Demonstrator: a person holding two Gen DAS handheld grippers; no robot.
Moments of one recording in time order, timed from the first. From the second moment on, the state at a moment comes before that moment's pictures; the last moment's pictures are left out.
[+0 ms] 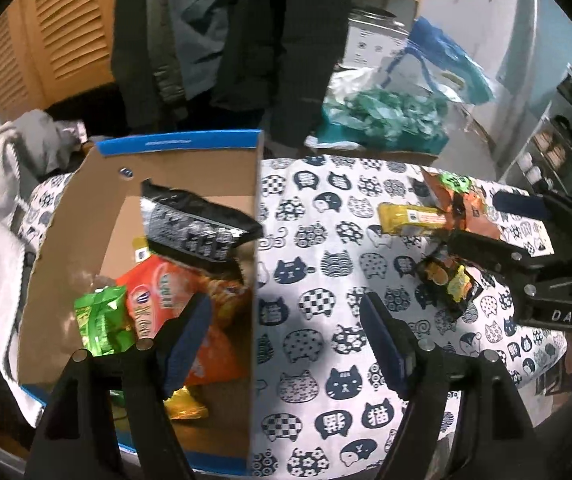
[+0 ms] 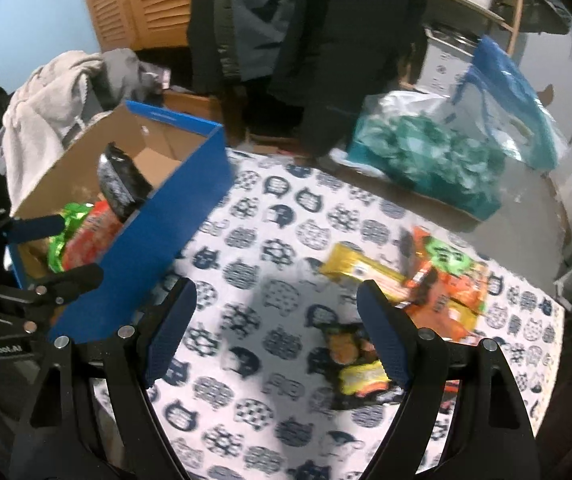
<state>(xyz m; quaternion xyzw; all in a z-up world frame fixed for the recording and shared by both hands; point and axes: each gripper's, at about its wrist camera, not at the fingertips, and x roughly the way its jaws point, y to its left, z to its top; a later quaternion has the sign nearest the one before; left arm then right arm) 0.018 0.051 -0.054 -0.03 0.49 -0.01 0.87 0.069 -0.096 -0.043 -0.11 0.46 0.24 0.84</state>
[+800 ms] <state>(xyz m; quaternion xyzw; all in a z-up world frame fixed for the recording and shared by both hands) 0.073 -0.031 -0.080 0.04 0.51 -0.04 0.86 0.102 -0.217 -0.079 -0.08 0.49 0.17 0.85</state>
